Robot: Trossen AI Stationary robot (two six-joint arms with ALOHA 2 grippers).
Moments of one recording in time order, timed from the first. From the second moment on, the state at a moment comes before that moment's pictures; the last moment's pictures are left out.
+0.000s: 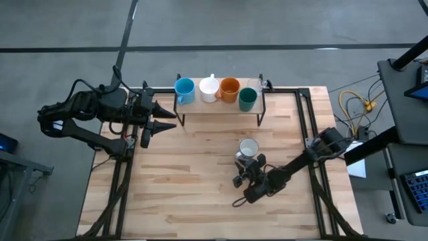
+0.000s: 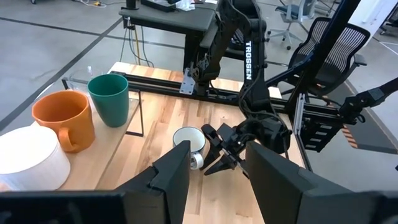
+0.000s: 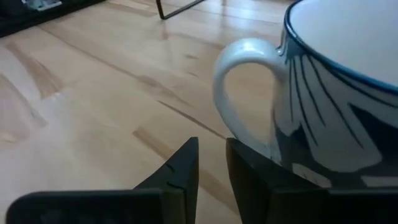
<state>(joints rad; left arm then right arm) -0.08 1.03 1.53 -0.83 -0.11 -0.20 0.53 1.91 0.85 -0.03 1.07 1.17</state>
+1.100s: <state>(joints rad) -0.08 1.03 1.53 -0.86 -0.11 -0.20 0.51 1.89 0.96 -0.18 1.05 0.99</state>
